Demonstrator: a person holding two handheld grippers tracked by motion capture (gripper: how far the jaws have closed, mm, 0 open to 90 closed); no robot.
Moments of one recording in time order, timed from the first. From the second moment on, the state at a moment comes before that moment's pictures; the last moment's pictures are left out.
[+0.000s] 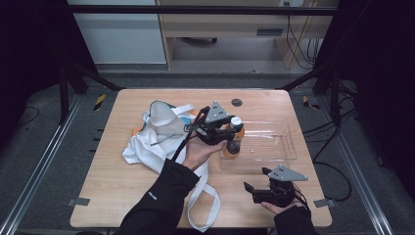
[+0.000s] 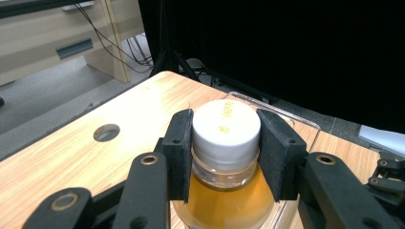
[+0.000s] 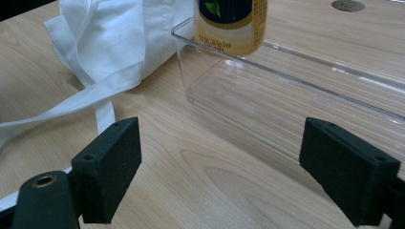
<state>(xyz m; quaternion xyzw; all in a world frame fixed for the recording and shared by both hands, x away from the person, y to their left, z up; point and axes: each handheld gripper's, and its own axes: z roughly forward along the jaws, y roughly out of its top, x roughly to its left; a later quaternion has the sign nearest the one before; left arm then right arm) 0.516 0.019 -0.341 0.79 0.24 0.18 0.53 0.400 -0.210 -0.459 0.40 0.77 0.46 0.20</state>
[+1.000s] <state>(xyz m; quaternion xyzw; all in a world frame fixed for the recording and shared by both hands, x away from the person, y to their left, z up) 0.519 0.026 -0.377 0.81 0.25 0.16 0.51 0.400 -0.210 -0.459 0.40 0.77 0.46 0.20</state>
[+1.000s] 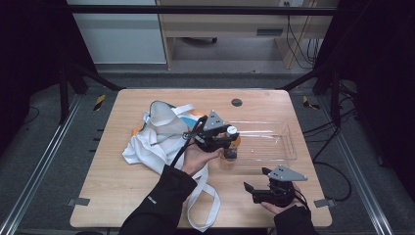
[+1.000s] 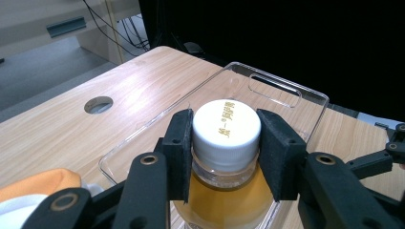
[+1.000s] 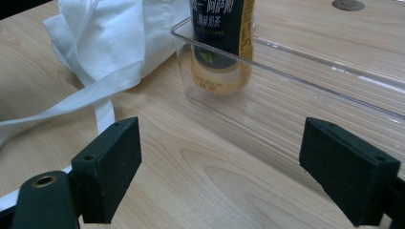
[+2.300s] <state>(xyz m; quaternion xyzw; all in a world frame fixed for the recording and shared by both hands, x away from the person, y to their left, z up) 0.510 0.026 -0.389 0.80 0.24 0.17 0.52 0.400 -0.210 -0.460 0.40 0.77 0.46 0.20</state>
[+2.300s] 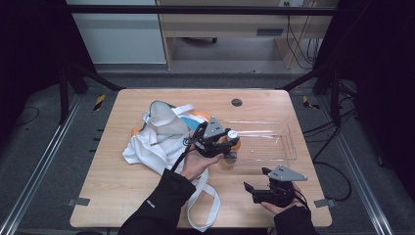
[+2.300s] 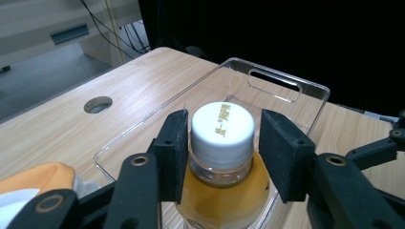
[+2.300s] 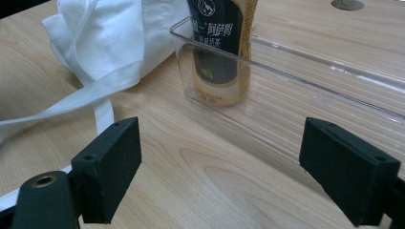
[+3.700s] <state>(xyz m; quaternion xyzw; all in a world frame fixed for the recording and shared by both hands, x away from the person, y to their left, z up) 0.469 0.133 -0.399 0.80 0.27 0.20 0.50 0.400 -0.211 -0.460 0.41 0.77 0.46 0.20</state>
